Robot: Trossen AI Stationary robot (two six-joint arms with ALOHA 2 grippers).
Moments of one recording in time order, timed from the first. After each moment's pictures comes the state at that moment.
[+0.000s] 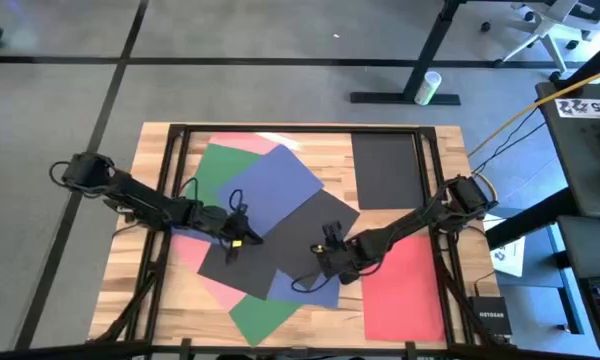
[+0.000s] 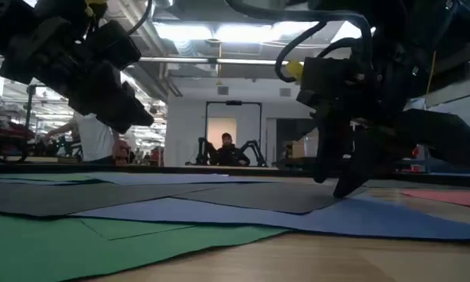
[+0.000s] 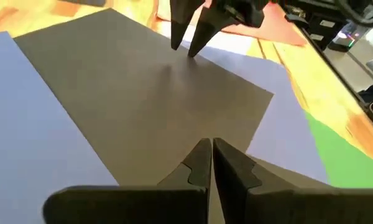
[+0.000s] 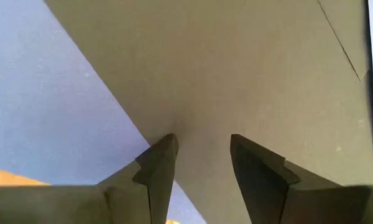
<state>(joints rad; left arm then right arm) -0.22 1.29 0.29 0.57 -0.06 -0.26 0.40 1.87 1.07 -0.49 0.35 -0.09</state>
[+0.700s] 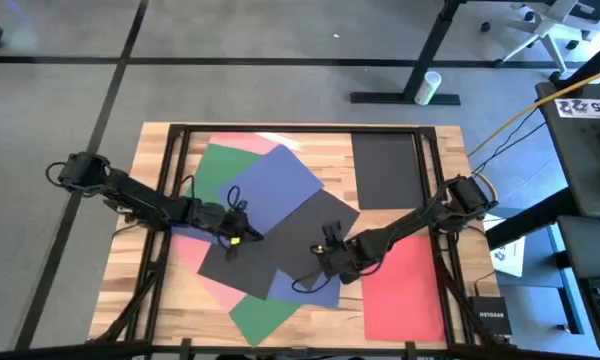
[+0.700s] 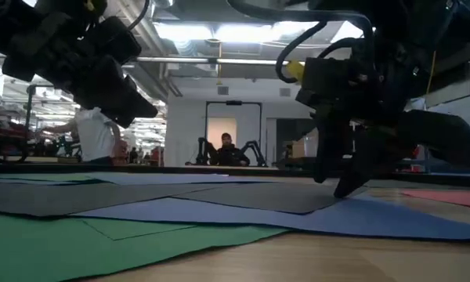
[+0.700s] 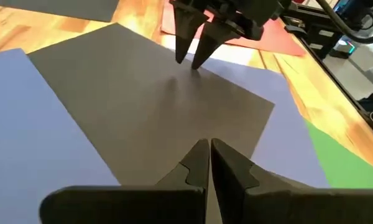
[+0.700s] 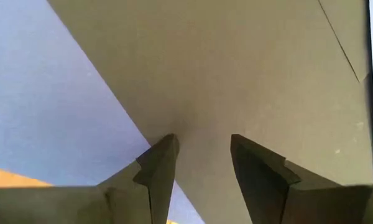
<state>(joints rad) -0.20 1.27 0.29 0.57 -0.05 -0.23 0.40 1.87 1.07 -0.49 0.35 -0.11</state>
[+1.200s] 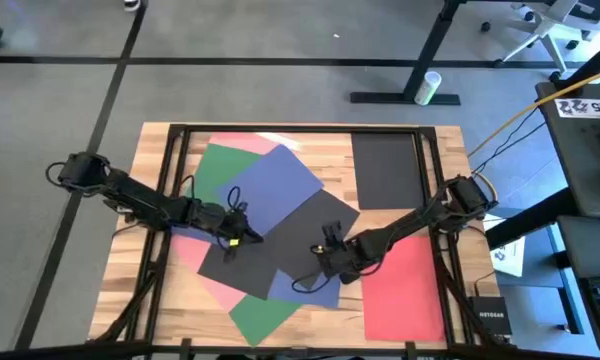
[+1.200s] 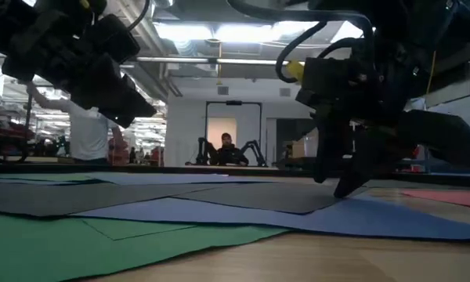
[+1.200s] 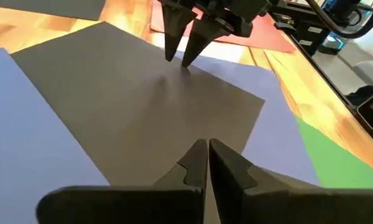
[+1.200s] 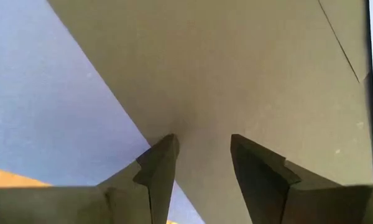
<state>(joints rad) -0.20 1.27 0.29 0.57 -0.03 -0.21 0.40 1.87 1.07 -0.49 0.35 -0.11</state>
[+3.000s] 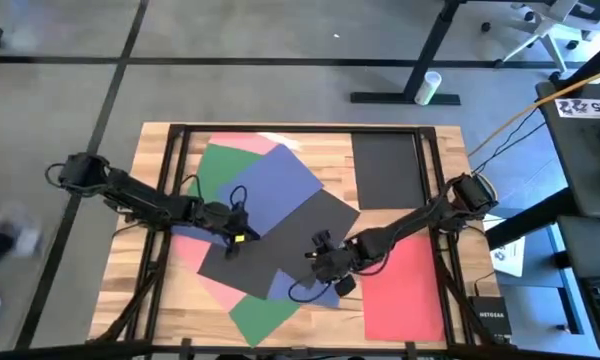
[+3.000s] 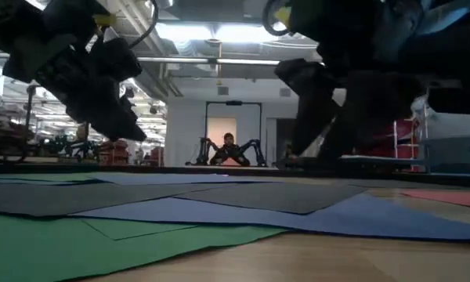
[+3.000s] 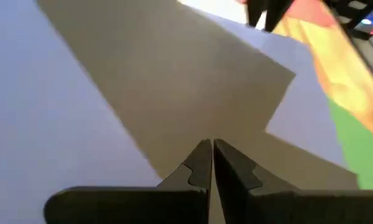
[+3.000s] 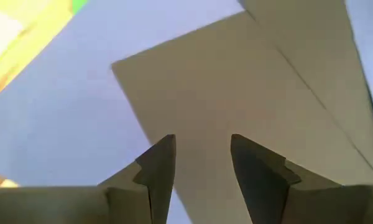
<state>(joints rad) -0.19 1.26 0.31 0.40 -0.03 -0.29 0.42 1.83 1.12 -0.35 0.15 -0.18</state>
